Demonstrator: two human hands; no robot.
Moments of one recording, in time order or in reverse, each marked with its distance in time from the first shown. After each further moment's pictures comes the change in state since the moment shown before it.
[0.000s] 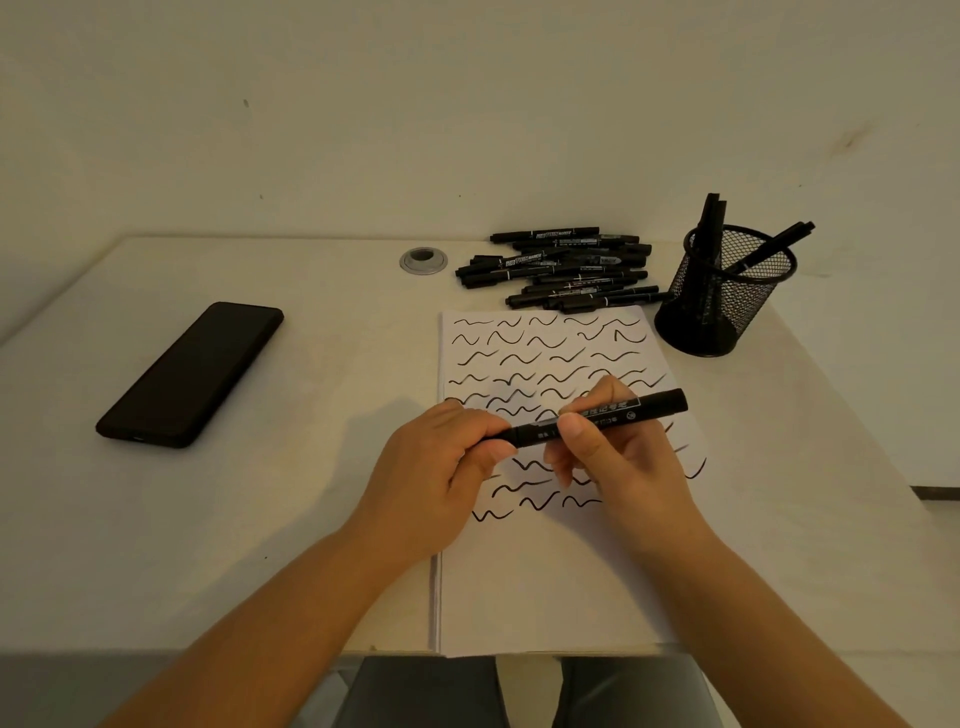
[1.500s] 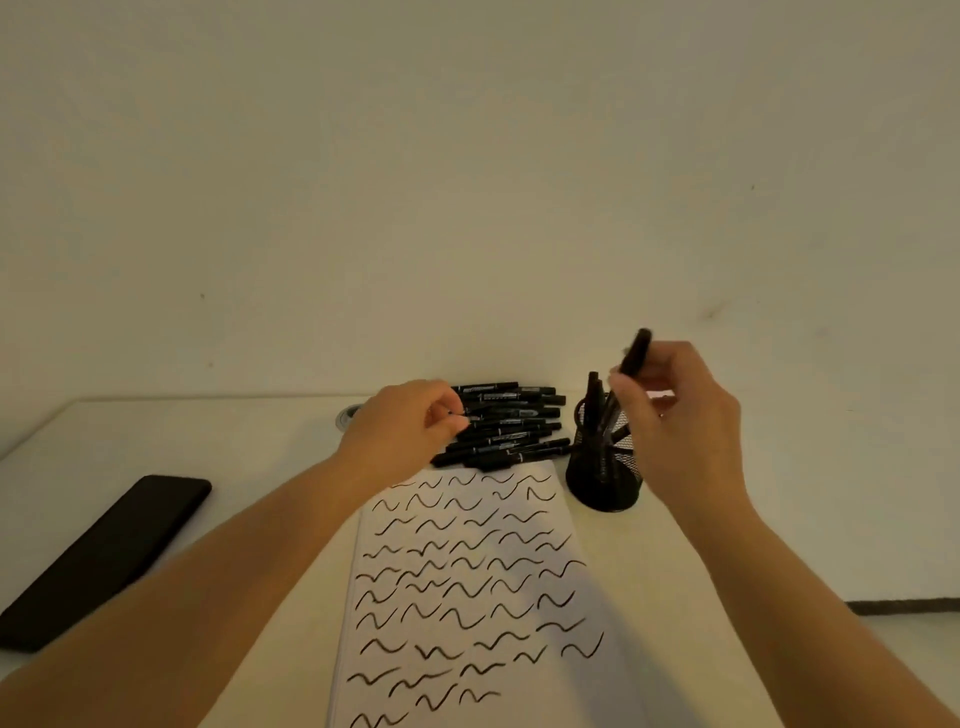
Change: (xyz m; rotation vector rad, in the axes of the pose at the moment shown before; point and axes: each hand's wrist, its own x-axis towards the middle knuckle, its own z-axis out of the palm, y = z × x) left_hand 0.174 -0.008 -0.014 0.259 -0.070 -0.175; right_hand 0.099 -0.108 -0.098 -0.776 0.491 -0.298
